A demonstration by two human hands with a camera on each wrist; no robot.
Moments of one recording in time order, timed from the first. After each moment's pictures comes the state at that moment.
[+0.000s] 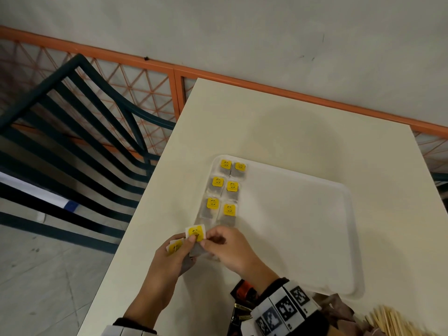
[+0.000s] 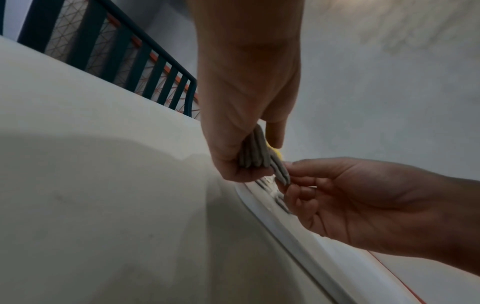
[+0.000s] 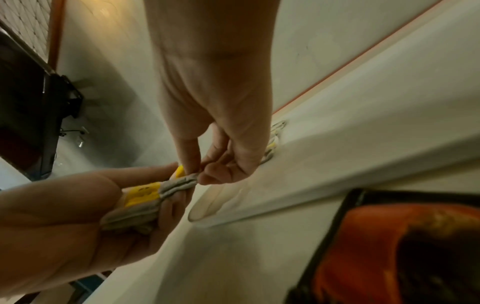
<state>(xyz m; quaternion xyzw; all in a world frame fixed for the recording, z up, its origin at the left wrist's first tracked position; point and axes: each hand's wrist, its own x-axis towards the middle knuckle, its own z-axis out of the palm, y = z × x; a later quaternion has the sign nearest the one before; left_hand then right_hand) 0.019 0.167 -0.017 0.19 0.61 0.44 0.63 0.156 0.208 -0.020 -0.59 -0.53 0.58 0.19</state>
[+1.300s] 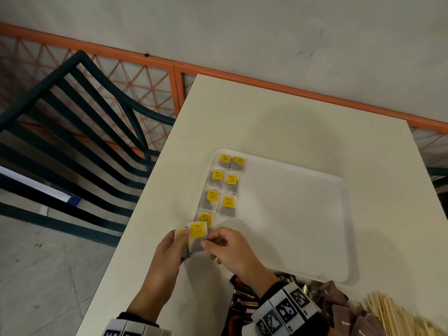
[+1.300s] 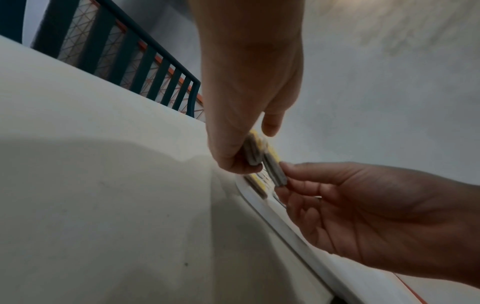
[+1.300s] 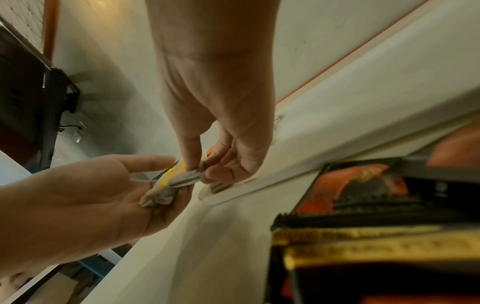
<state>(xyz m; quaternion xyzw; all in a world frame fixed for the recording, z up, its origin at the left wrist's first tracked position) 0.021 0.152 -0.015 0.22 0.60 0.46 0.61 0.160 0.181 -0.023 -0.58 -0.51 0.59 0.22</state>
